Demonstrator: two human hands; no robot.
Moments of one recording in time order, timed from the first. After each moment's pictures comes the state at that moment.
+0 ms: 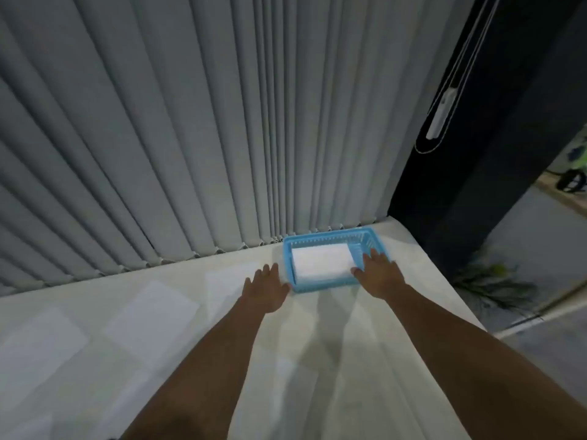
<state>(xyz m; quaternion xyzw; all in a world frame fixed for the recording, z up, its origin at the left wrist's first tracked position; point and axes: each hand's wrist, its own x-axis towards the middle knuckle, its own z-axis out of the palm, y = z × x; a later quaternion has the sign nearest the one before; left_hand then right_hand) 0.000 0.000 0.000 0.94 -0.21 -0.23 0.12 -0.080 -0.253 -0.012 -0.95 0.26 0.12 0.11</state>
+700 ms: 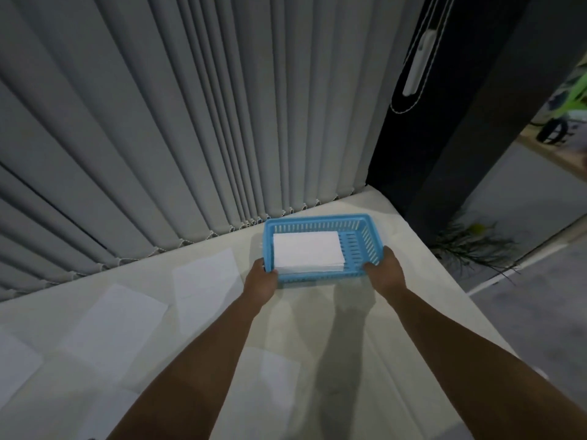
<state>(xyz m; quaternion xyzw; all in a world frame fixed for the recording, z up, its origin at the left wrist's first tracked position) -0.003 -0.048 -0.041 0.84 -0.03 -0.30 0.46 -0.121 -0.292 -0.071 -0.77 0.46 -0.08 0.44</state>
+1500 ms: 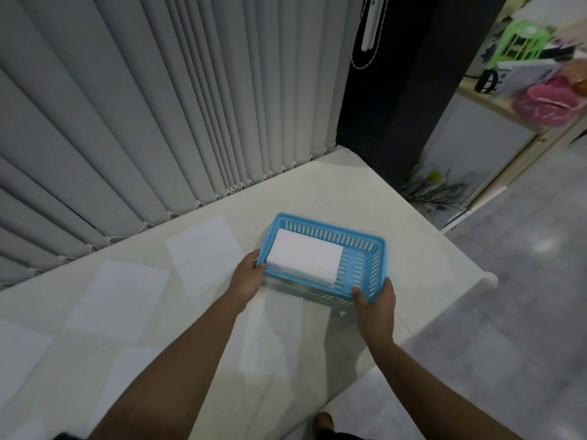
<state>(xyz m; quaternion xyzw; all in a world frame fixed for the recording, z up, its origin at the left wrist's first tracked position) -0.061 0.031 -0.049 0.79 -0.11 -0.36 0.48 -0.275 -0.109 -0.082 -0.64 0.54 -0.26 0.47</state>
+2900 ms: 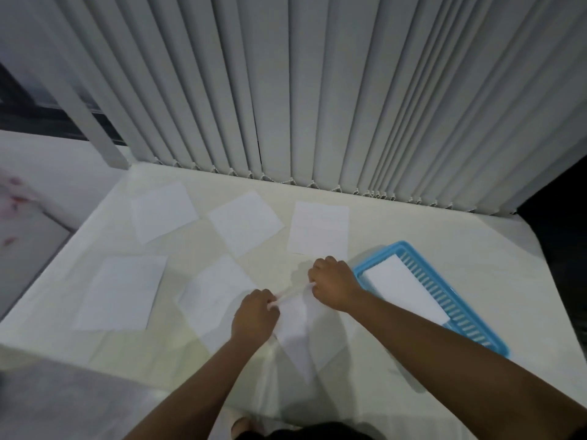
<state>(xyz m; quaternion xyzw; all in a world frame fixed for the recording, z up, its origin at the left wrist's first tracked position) -0.151 0.170 -0.076 0.94 0.09 -0.13 0.30 -0.081 -0.019 -0.059 -0.96 -0.23 0.13 0.03</state>
